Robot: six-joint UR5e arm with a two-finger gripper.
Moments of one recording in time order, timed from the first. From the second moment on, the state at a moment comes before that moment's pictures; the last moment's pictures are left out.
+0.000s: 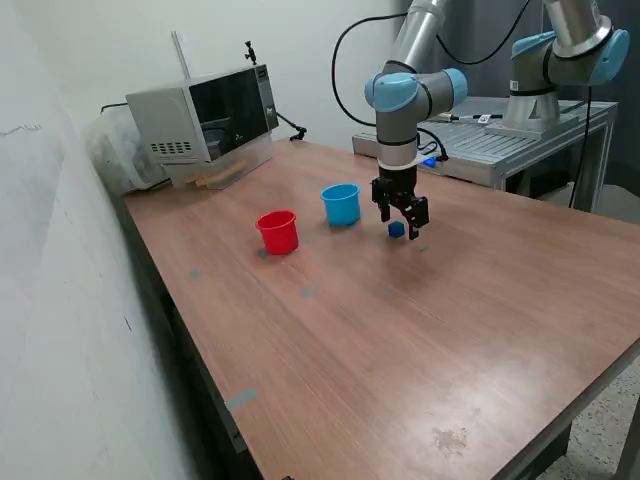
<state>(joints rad) -0.02 -0.92 1.78 -2.40 -1.70 3.15</state>
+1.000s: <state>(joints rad) -0.03 -0.92 1.78 -2.40 -1.69 3.14</state>
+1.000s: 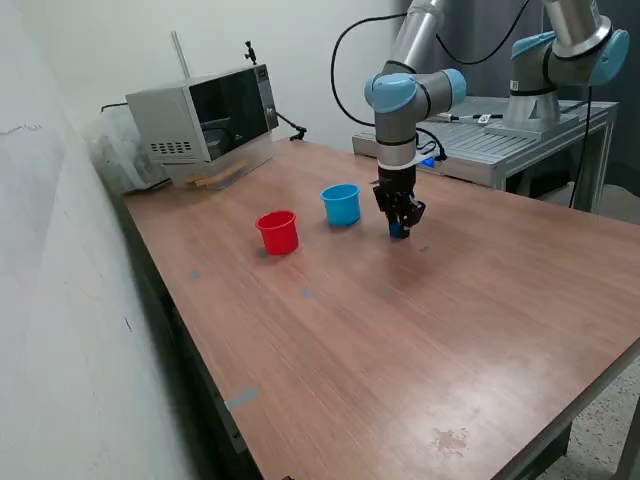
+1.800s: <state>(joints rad) -0.03 -1.05 1.81 -2.39 -1.70 3.13</state>
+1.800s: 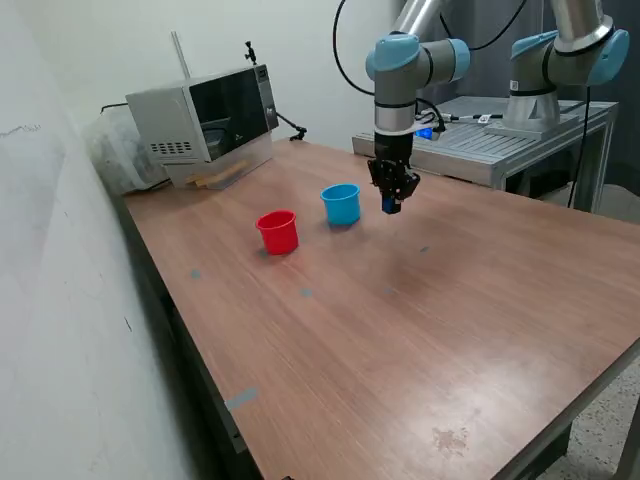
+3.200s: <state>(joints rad) -0.25 -1.13 1.81 -2.36 -1.70 3.10</state>
